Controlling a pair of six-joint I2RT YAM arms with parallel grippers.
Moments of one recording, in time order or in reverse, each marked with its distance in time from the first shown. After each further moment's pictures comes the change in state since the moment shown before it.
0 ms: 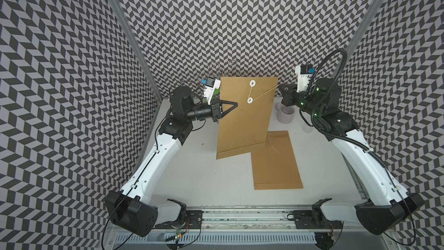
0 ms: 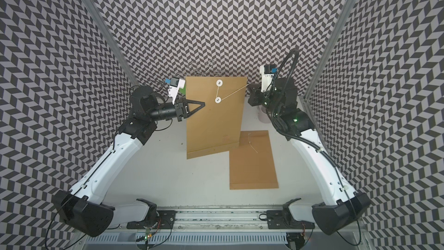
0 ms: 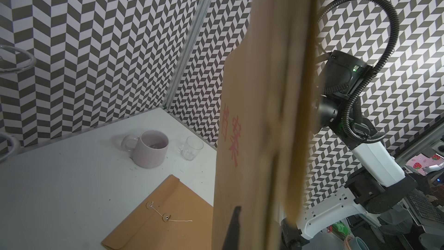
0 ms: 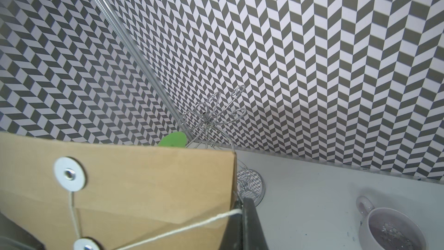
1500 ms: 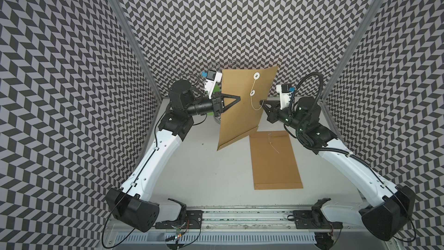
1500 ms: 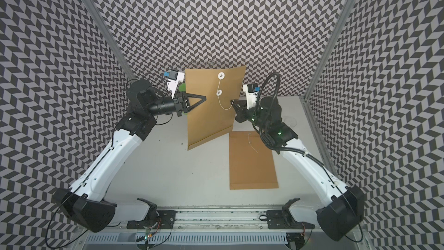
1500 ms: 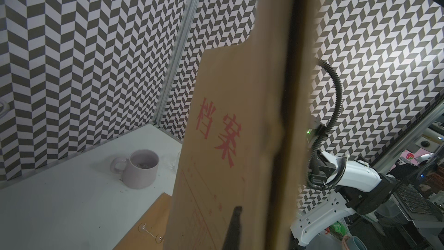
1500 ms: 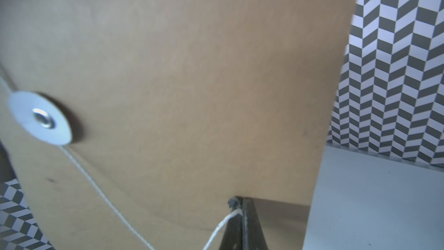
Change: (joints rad) left arm -0.014 0.039 0.115 0.009 0.021 -0.017; right arm 0.092 -0.044 -0.336 0.305 -0.118 0.049
